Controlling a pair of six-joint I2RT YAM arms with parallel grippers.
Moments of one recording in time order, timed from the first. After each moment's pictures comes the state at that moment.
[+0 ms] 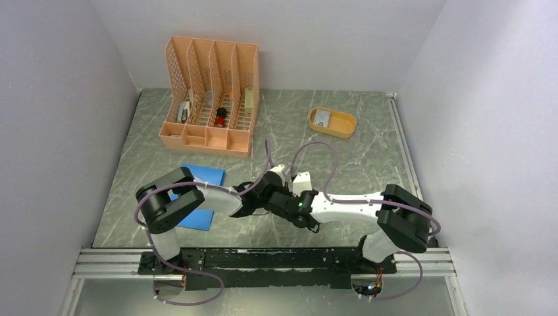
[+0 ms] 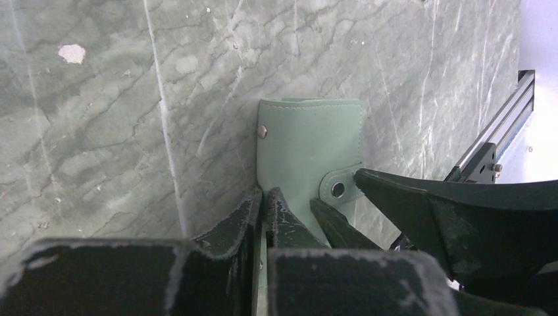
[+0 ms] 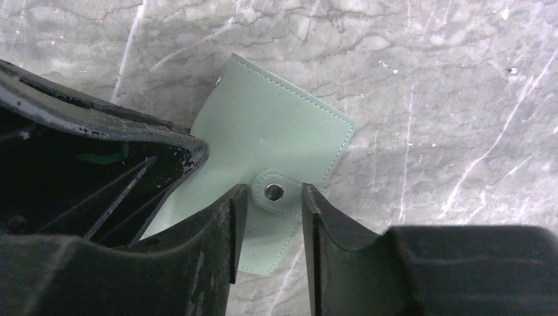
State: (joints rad) left arm -1.04 1.80 0.75 0.38 0.06 -0.84; right arm 1.16 1.51 0.78 -0.73 0.65 0.99
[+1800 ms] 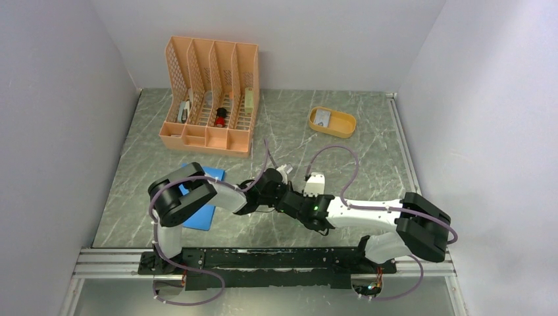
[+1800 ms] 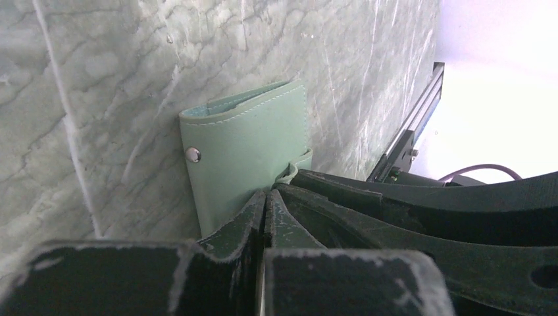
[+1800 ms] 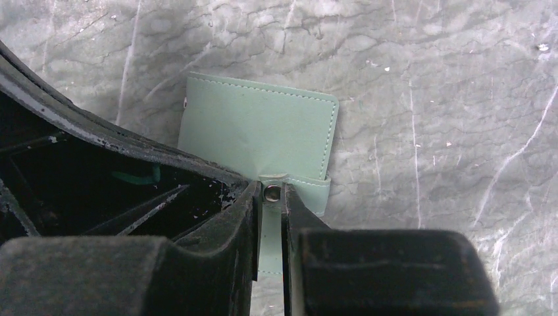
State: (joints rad) left arm -1.01 1.90 0.77 0.55 0.27 -1.02; right arm 1.13 1.36 0.64 -0.58 0.64 1.09
